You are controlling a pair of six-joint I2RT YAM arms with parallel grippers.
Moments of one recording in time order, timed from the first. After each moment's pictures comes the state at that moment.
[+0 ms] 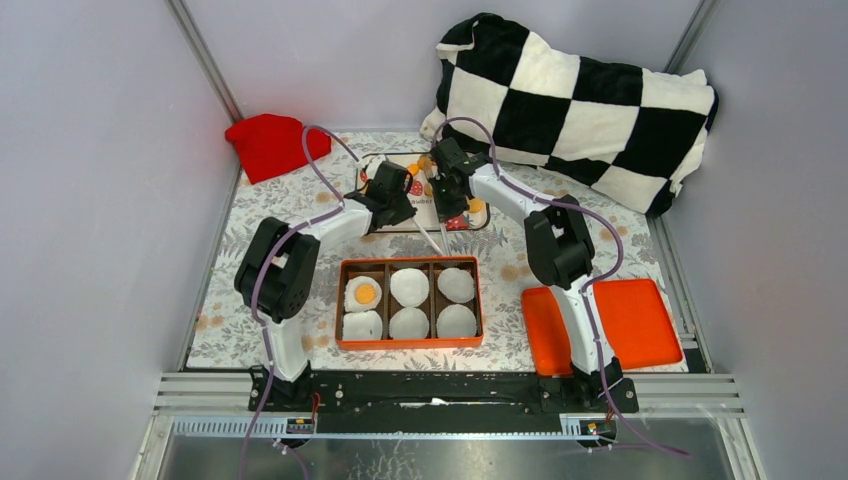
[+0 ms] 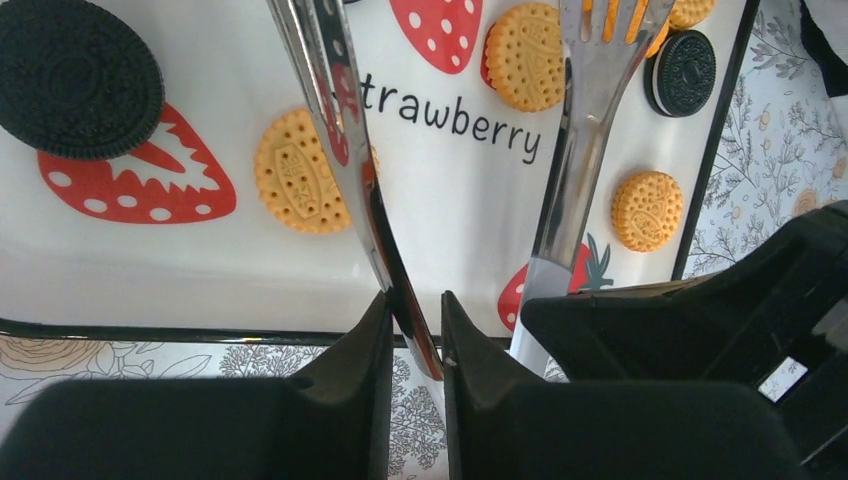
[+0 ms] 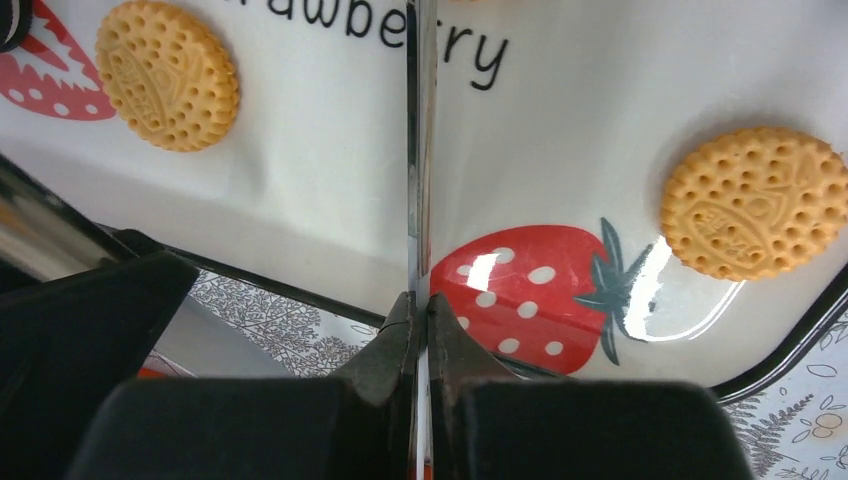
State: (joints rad) left arm -0.46 1.88 1.24 -0.16 -0.12 -0.83; right arm 0.57 2.30 1.93 -0.75 -0.03 0.32
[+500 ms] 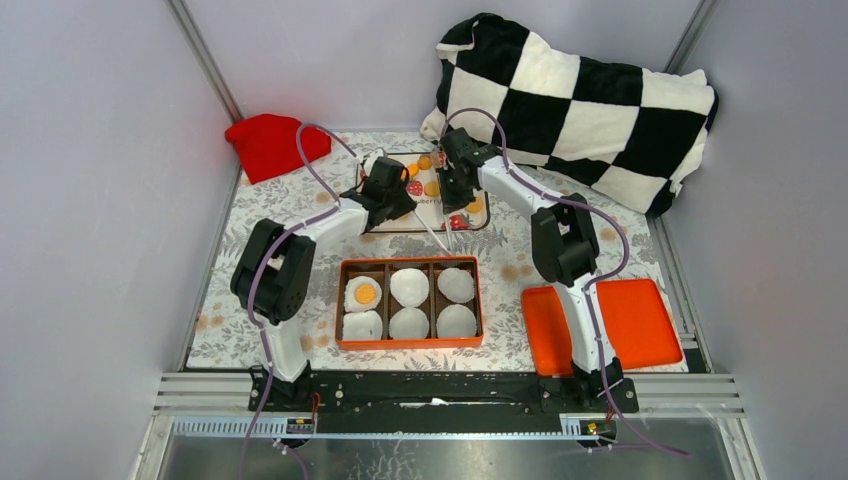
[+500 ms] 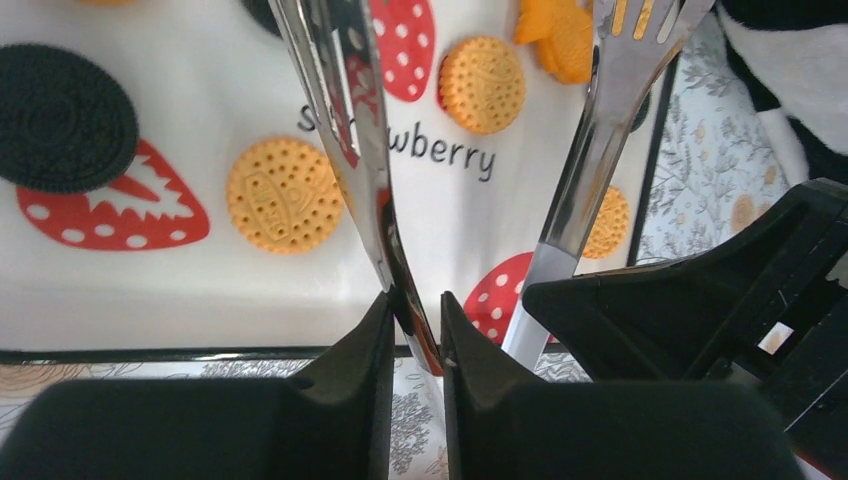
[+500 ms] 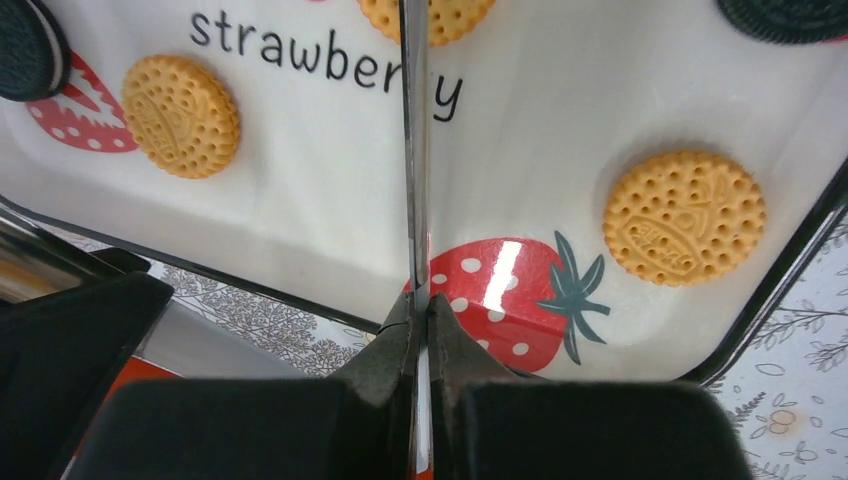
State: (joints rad) left arm -0.44 1.85 1.22 -0.11 -0.11 -0.84; right arm 0.52 2.30 1.97 -0.77 -0.08 0.33
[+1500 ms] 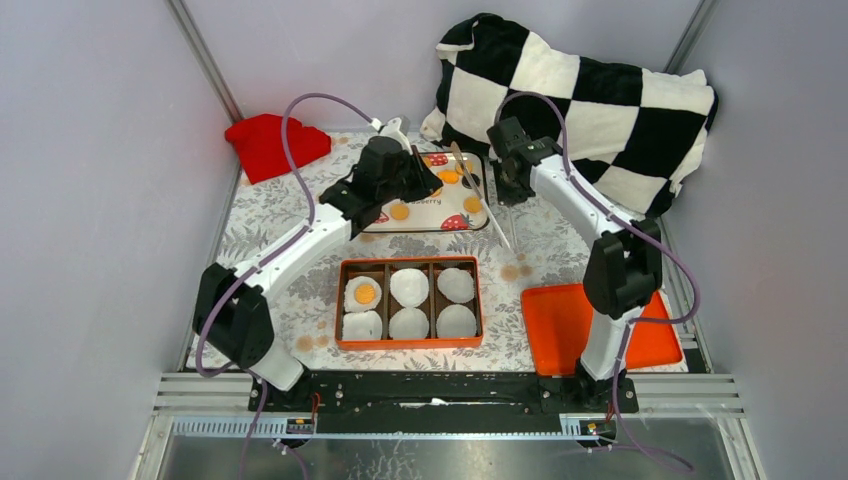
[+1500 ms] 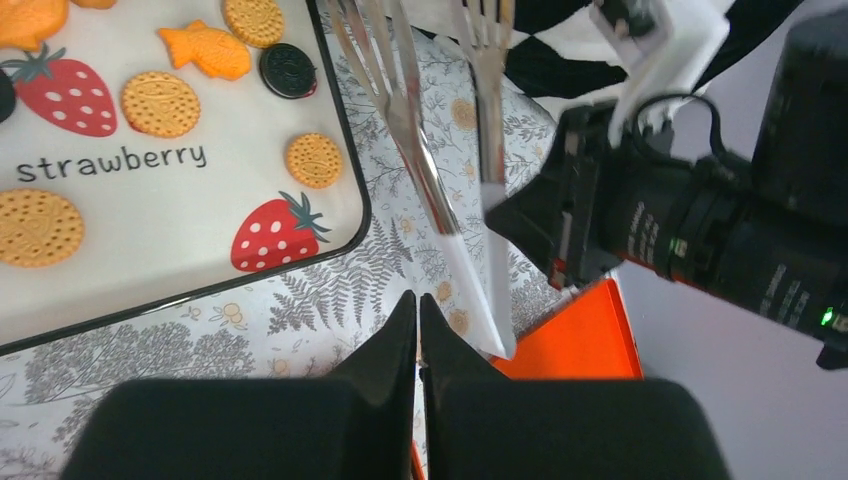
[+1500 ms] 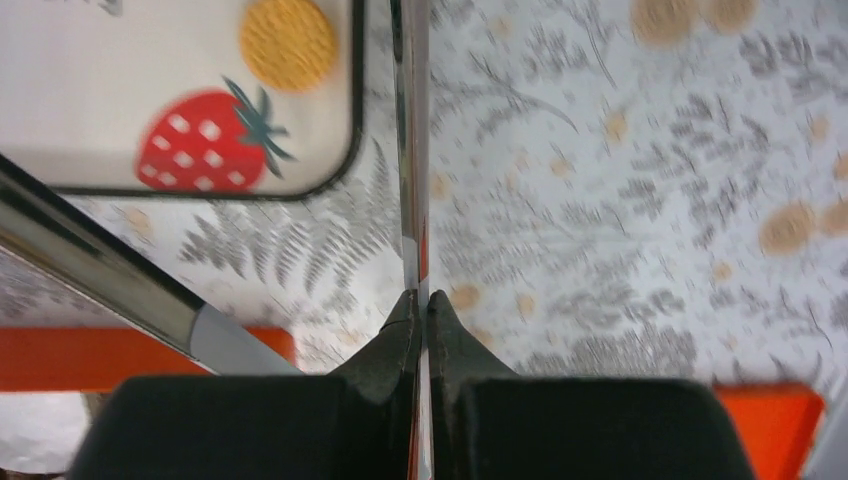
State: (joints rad) left arm -0.56 1.58 1.32 -0.15 0.10 -0.70; right arm 0.42 1.92 1.74 -0.92 0.22 0.24
